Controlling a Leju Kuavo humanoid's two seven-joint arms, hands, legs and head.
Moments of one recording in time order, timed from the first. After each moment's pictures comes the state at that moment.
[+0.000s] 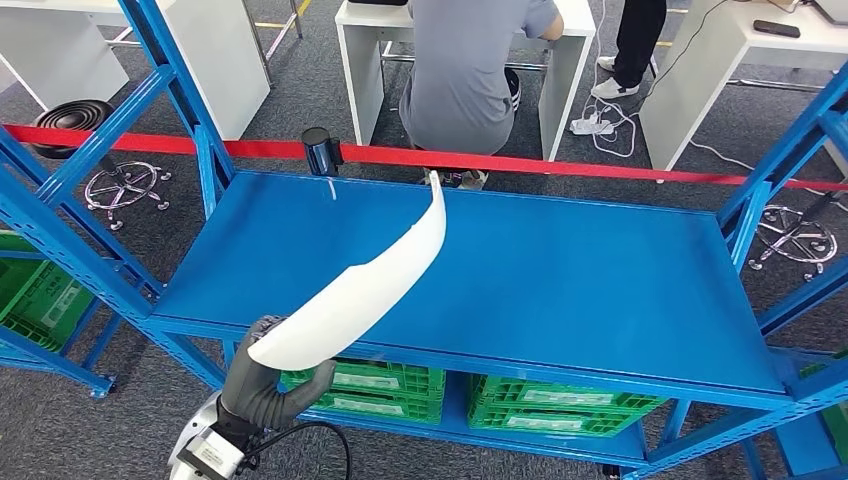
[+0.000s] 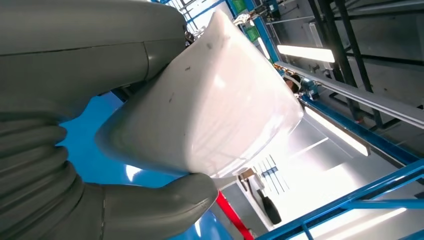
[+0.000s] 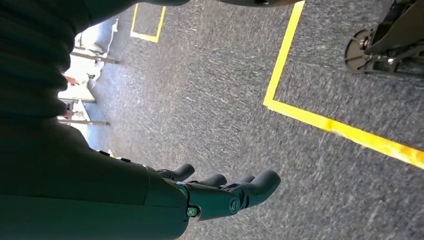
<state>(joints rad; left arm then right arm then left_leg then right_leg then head) 0.03 -0.04 -0.28 -1.56 -0.32 0.00 -0.68 -0.12 -0.01 1.52 -0.13 -1.13 -0.26 0.12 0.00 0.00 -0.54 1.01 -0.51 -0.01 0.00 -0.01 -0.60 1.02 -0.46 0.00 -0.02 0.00</state>
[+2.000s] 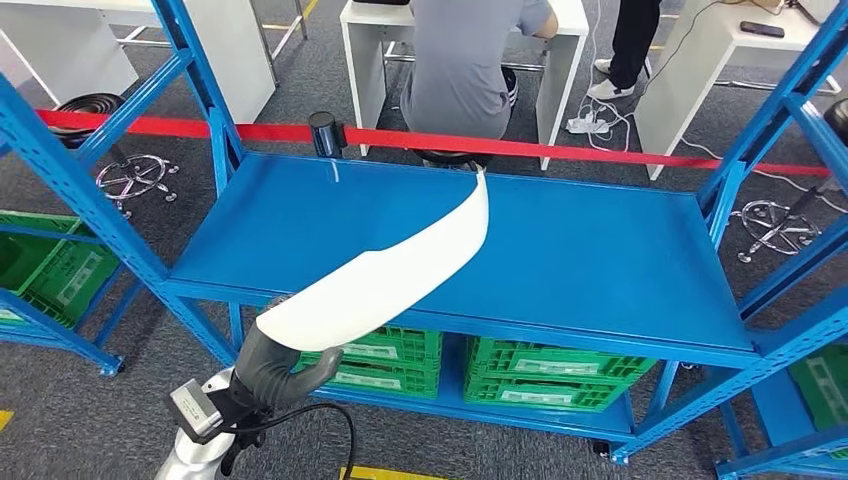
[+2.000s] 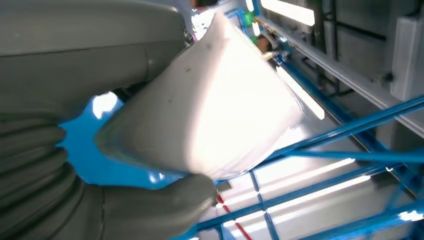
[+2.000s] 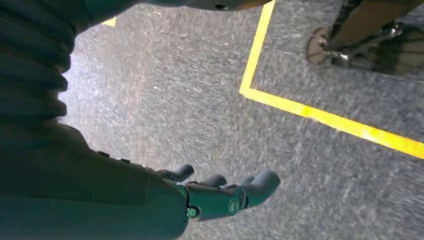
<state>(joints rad) -0.09 -0.07 -0.27 -1.47 -0.15 -0.27 -0.67 -0.12 -0.01 1.51 -0.13 -1.17 -0.35 -0.04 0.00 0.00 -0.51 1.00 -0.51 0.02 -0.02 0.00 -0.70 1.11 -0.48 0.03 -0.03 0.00</state>
